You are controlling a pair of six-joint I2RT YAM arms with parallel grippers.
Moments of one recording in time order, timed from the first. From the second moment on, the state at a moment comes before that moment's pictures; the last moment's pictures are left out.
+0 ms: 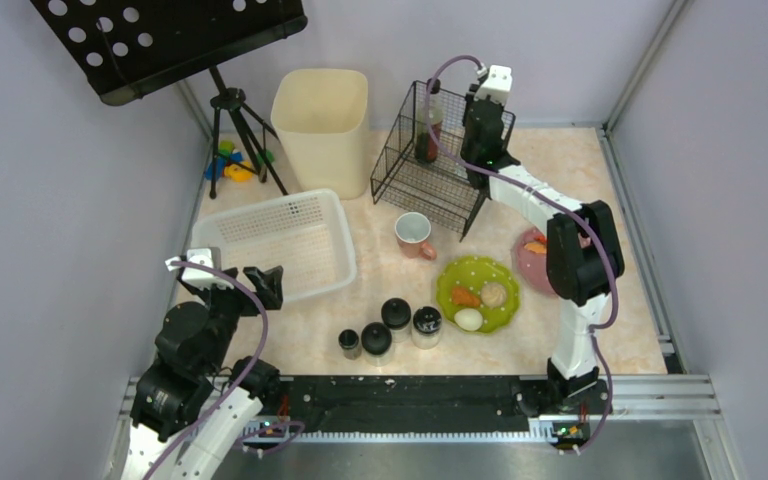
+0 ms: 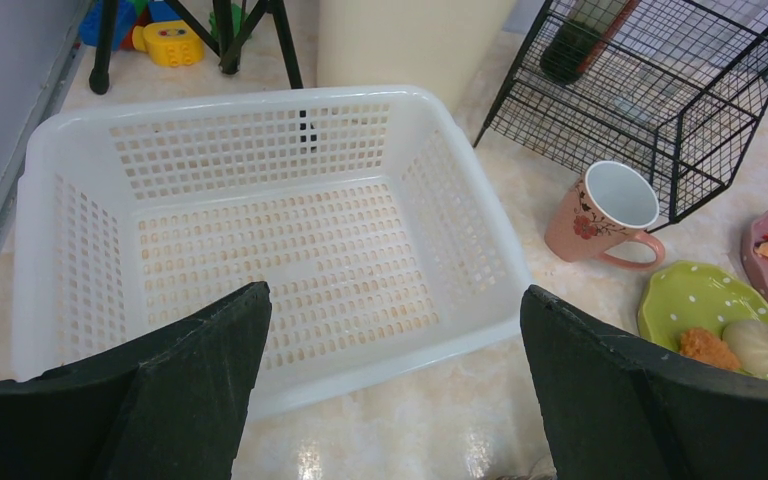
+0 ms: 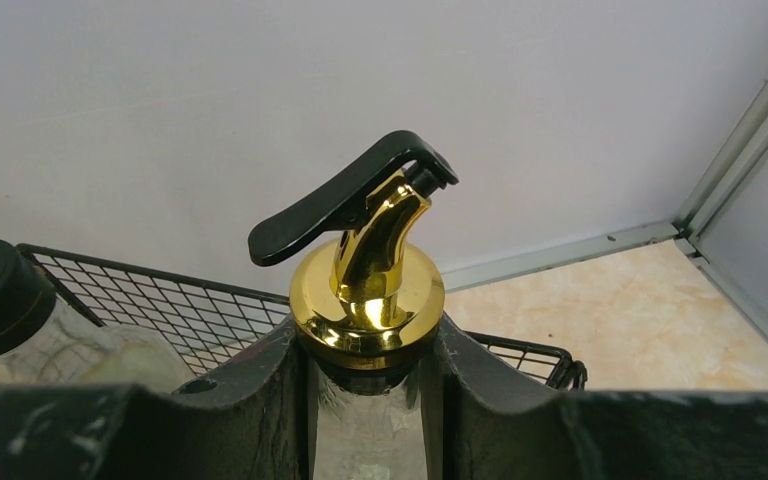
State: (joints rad) left arm -0.42 0.20 0.77 -0.73 -0.30 -0.29; right arm 0.42 1.97 1.55 0.48 0.65 0.02
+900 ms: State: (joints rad) left arm -0.42 0.20 0.77 -0.73 -0.30 -0.29; right arm 0.47 1.88 1.53 0.51 0.63 -0.01
